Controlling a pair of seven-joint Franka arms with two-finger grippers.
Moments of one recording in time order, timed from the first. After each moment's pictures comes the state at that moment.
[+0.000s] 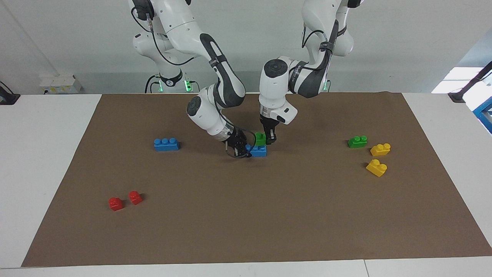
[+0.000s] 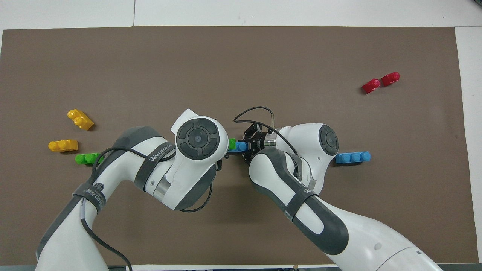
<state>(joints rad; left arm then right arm) -0.62 0.19 -0.05 -1.95 0.06 2.19 -2.30 0.51 0.36 0.06 -2.07 0.96 2.59 1.36</state>
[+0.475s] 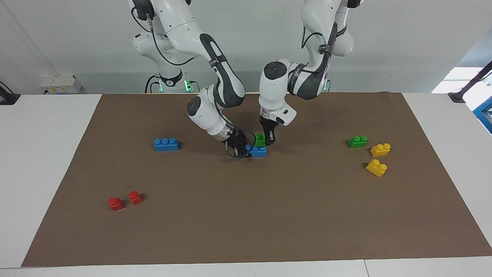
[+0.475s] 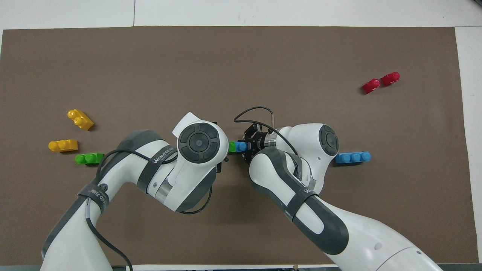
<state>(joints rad) -0.62 0.19 -0.05 -1.99 0.06 2.23 -2.28 0.51 0.36 0.06 -2.07 0.97 2.59 1.36</state>
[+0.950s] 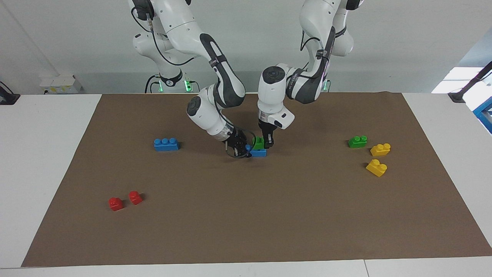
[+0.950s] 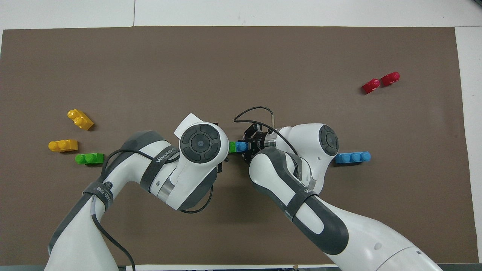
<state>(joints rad) -0.63 0.22 -0.05 -2.00 0.08 2.28 -2.28 0.51 0.36 0.06 -2.07 0.97 2.59 1.35</state>
